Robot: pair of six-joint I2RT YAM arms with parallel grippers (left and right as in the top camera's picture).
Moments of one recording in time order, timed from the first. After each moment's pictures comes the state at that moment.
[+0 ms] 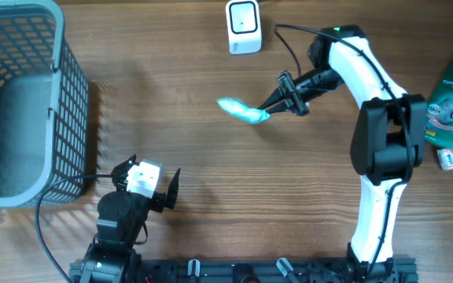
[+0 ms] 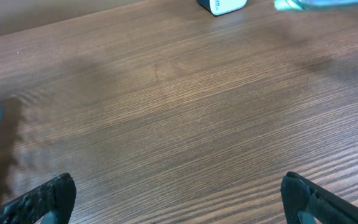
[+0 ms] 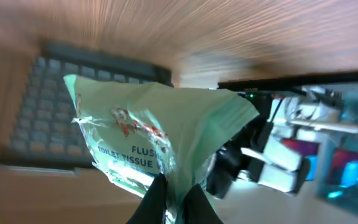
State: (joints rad) left arm -0.17 0.29 0.06 -0.19 0.08 0.15; right arm 0.13 2.28 1.85 -1.61 -1.07 0.91
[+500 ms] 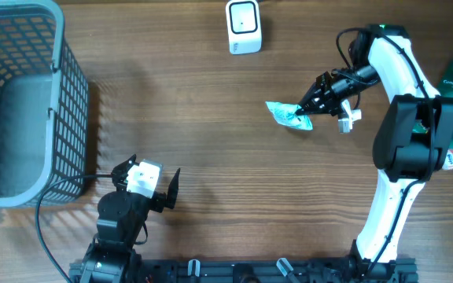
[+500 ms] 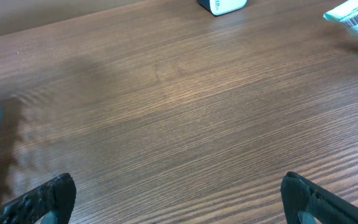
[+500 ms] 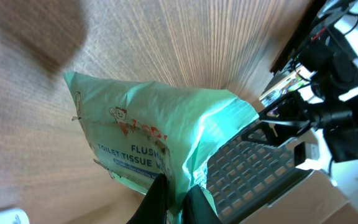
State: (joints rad) left arm -0.17 0.29 0.06 -0.19 0.08 0.15; right arm -0.04 2.28 1.85 -1.61 -0.85 1.79
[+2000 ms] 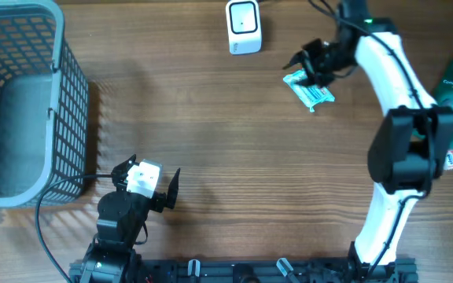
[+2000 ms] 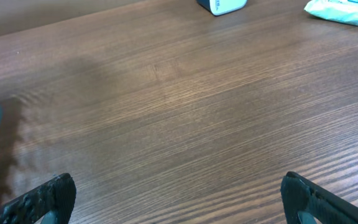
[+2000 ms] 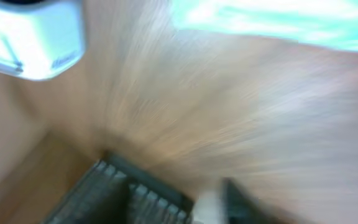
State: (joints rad) left arm -0.17 0.29 0.06 -0.19 0.08 0.15; right arm 0.03 2.16 1.86 -1.11 -0.63 1.05
